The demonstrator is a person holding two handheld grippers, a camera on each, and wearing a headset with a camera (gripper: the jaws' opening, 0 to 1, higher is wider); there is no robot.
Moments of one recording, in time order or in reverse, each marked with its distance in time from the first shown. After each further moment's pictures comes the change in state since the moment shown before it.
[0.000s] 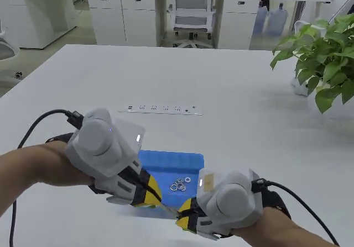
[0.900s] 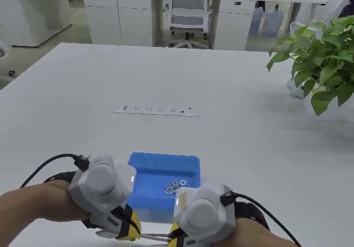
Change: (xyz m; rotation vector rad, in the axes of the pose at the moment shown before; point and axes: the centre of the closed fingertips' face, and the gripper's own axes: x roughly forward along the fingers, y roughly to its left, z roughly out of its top) left arm 0.051 -0.008 -0.079 -0.135 0.132 -0.067; right arm 0.032 0.012 -0.028 0.045 0.126 0.085
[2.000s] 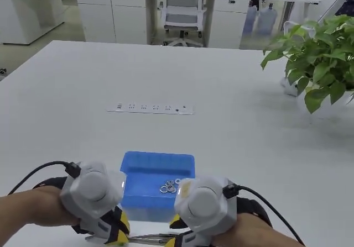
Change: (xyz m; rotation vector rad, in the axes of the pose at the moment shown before) left arm 0.000 0.005 -0.018 -0.039 0.010 0.040; right arm -0.020 -0.005 0.003 0.112 -0.032 -0.030
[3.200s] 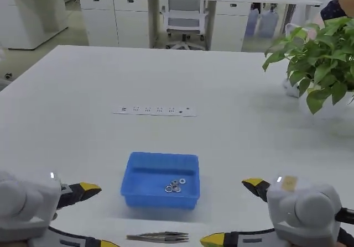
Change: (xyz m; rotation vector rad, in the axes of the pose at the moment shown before) left arm -0.083 -0.011 0.020 -0.351 -0.421 0.356; right arm -0.104 -0.032 -0.020 0.309 -0.307 -0.364
